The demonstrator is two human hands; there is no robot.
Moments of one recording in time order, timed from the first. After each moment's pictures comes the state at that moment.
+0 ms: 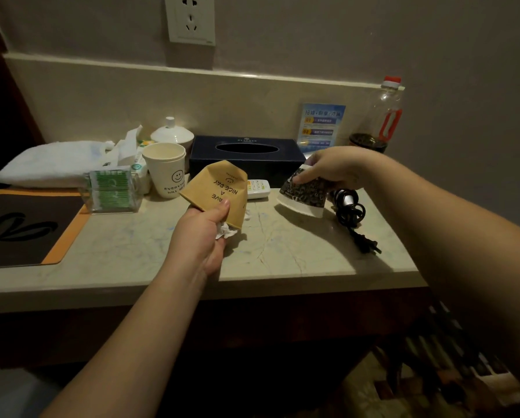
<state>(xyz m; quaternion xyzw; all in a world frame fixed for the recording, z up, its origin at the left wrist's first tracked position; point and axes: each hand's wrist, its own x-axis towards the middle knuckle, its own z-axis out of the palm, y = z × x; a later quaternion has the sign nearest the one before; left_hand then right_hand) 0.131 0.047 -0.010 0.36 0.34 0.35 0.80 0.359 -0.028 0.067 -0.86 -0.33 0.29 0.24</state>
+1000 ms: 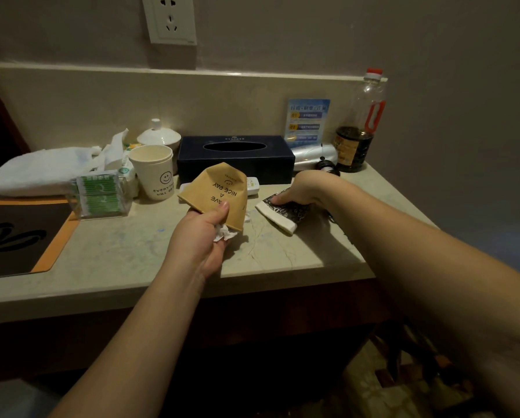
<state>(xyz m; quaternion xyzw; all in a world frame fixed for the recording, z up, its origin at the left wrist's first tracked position) 0.137 0.036 -0.010 0.34 0.33 0.31 0.82 0.318 -0.028 0.037 -0.93 -0.31 0.17 0.05</state>
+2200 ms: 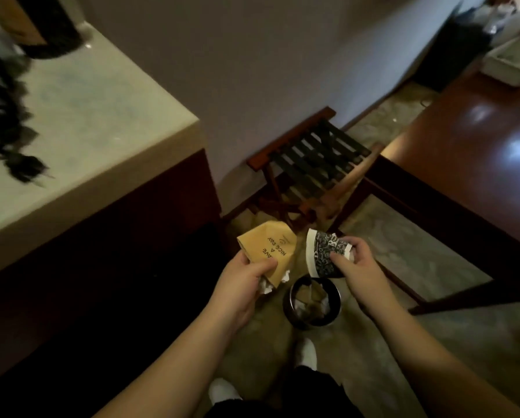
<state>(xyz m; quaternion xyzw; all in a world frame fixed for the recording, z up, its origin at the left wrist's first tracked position) 0.271 -0.319 -0.197 0.55 0.30 -0.14 0.77 0.308 -0.522 -0.226 -0.77 0.15 0.15 0.60</state>
